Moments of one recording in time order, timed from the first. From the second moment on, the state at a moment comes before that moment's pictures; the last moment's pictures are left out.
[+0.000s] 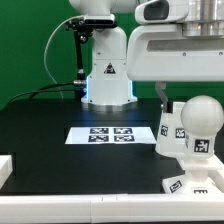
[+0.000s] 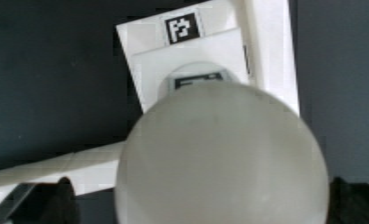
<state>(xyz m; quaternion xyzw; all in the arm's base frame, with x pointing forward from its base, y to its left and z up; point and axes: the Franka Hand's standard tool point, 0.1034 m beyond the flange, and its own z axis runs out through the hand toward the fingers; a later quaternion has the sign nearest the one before) 0.629 0.093 0.130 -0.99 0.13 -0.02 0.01</state>
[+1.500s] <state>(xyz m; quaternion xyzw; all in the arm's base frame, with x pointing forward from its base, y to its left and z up) 0.621 0.096 0.124 -0.75 0.66 -0.03 0.06</state>
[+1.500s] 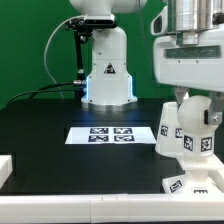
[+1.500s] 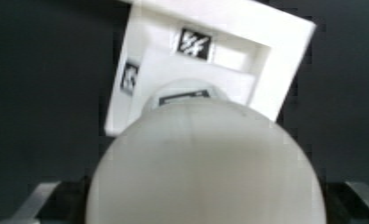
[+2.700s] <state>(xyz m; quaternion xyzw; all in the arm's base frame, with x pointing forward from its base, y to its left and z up) 0.623 0.096 0.119 -0.92 0.38 -0.03 0.07</state>
